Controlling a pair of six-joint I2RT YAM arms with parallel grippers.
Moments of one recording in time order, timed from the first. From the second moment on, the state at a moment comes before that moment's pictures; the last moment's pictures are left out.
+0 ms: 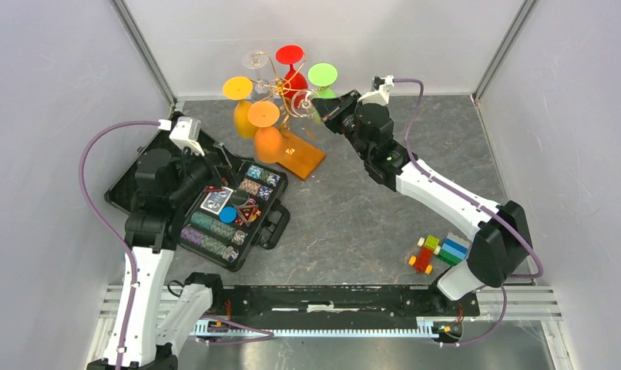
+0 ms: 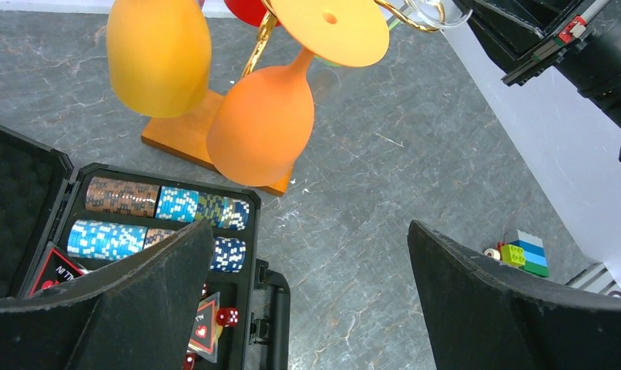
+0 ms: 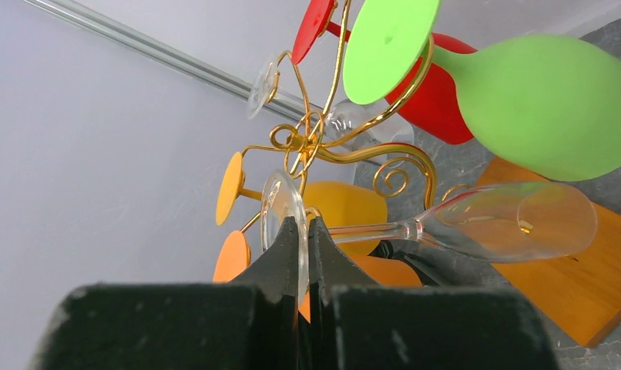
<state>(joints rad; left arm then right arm) -0.09 0.76 1.04 -0.50 0.40 -0.28 0.69 1.54 1.29 0.27 0.27 1.02</state>
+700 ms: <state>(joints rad) -0.09 0.76 1.03 -0.49 0.38 -0.28 0.77 1.54 1.29 0.28 0.27 1.03</state>
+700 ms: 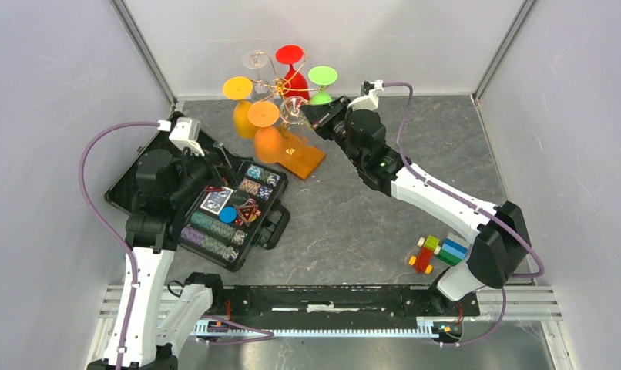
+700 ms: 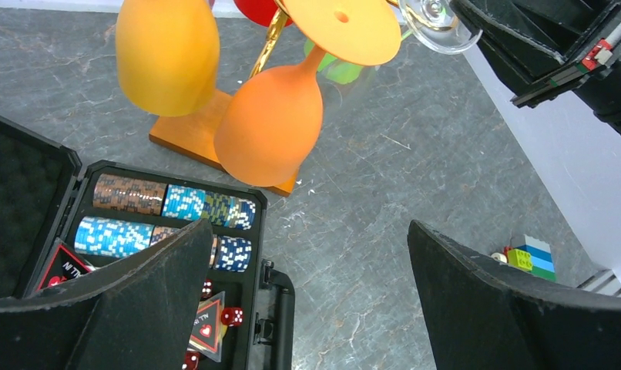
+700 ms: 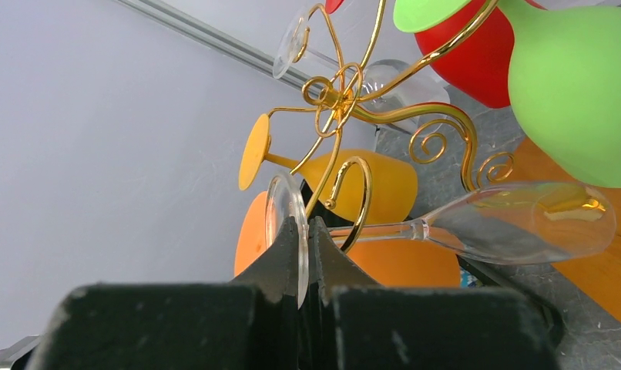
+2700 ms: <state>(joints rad) -0.49 0.94 0.93 0.07 0.62 -0.42 0.71 0.88 0.85 0.21 0.29 1.23</state>
